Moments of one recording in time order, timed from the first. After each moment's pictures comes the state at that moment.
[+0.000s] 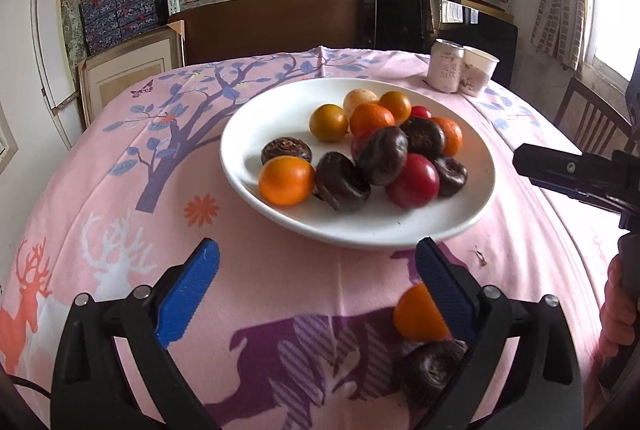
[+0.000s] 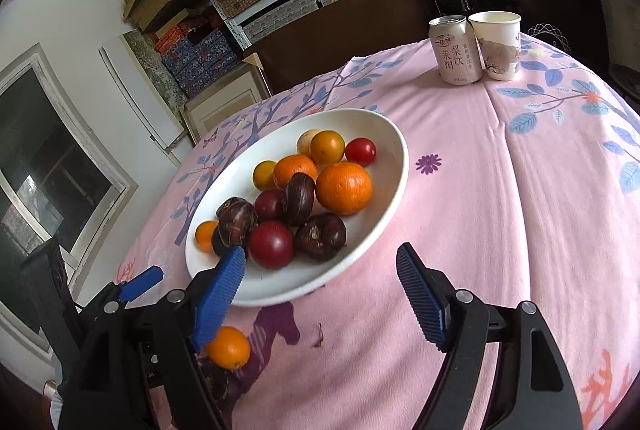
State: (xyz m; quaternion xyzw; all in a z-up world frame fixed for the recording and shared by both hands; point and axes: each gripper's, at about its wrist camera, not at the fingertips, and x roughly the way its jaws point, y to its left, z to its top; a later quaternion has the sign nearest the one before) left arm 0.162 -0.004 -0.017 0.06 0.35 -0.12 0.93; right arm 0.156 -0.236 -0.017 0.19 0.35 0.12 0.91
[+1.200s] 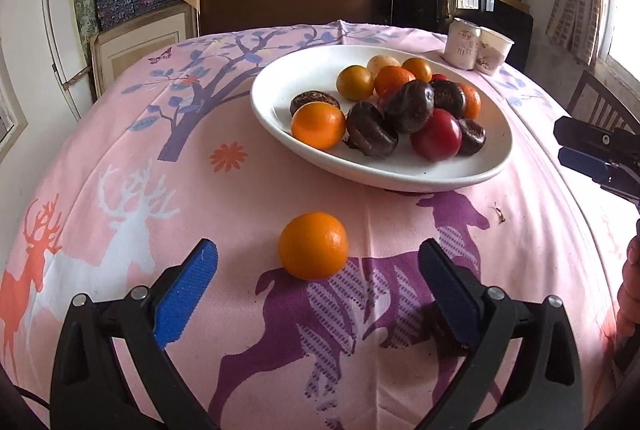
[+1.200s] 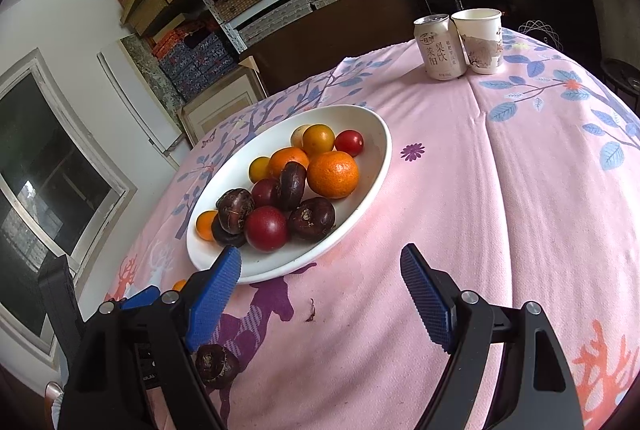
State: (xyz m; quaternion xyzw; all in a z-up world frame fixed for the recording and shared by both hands) left arm 0.153 0.021 -0.032 0.05 0.39 -0.09 0.91; right arm 0.145 -0.247 -0.019 0.20 0.35 0.12 0.91
